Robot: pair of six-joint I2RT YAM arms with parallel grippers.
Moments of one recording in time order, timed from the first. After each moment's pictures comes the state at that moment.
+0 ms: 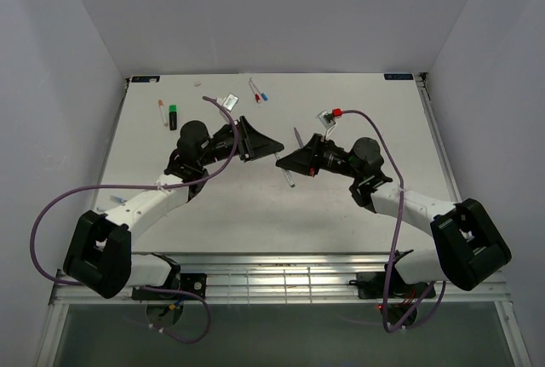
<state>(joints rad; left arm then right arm) -0.47 1.32 0.78 0.60 0.75 -1.09 0.57 1.34 0.62 0.89 -0.75 1.03</state>
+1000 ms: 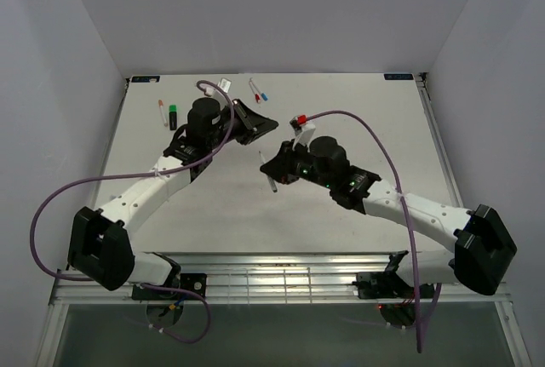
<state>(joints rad) -0.50 1.37 1.03 0.10 0.37 -1.07 0.85 1.29 0.85 0.19 -0.16 0.59</state>
